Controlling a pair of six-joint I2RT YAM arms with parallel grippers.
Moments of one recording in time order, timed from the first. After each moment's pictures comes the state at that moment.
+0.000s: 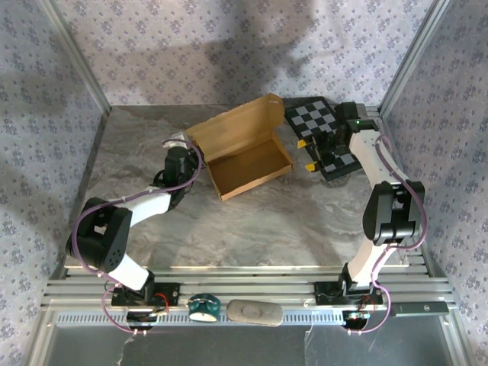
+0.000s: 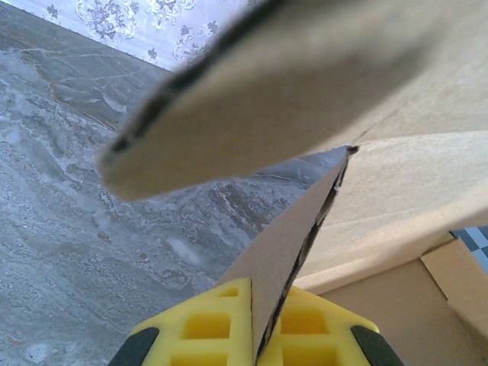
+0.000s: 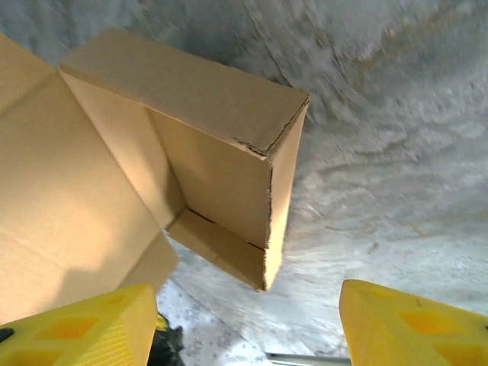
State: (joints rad) left arm -0.42 1.55 0.75 0.48 -0.19 -0.60; right arm 0.05 1.76 1.55 -0.94 -0.57 1.17
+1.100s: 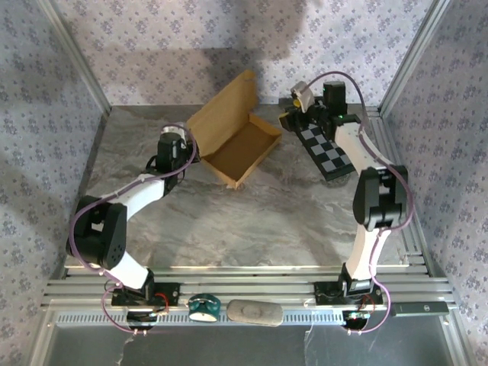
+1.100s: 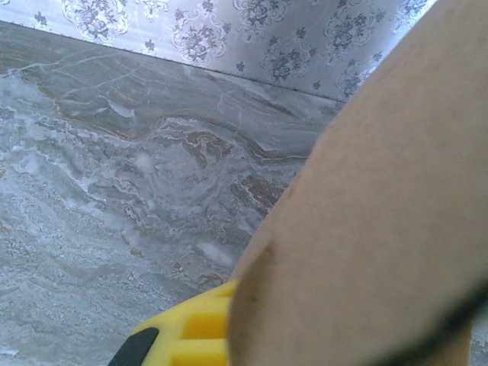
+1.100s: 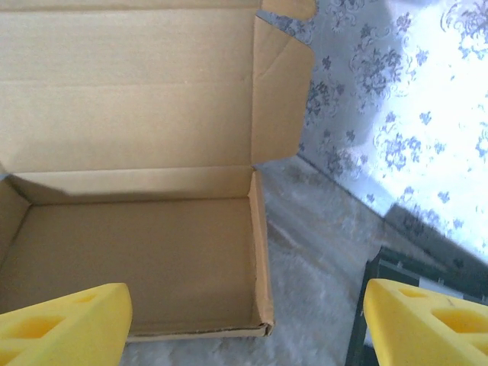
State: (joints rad) left arm -0.32 1.57 0.91 0.23 -0.04 -0.42; right arm 0.13 1.95 1.68 -0.26 -0.57 -0.44
